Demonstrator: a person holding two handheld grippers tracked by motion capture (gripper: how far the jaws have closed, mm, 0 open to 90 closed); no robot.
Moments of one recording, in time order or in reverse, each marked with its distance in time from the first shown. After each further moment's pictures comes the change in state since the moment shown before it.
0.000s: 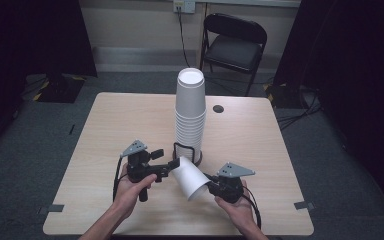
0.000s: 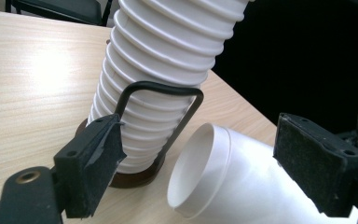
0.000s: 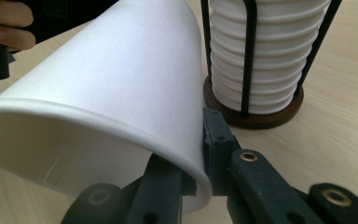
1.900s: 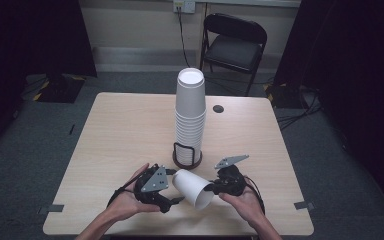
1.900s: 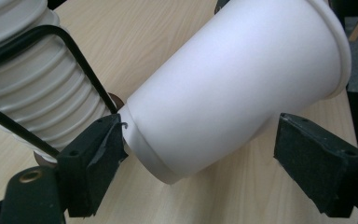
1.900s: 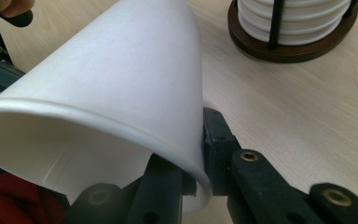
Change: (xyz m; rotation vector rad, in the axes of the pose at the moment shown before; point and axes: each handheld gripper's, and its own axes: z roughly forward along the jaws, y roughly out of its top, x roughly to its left) left arm -0.032 -0.033 0.000 0.285 -0.195 0.763; right arm -0.015 0.019 0.000 0.351 0.141 0.046
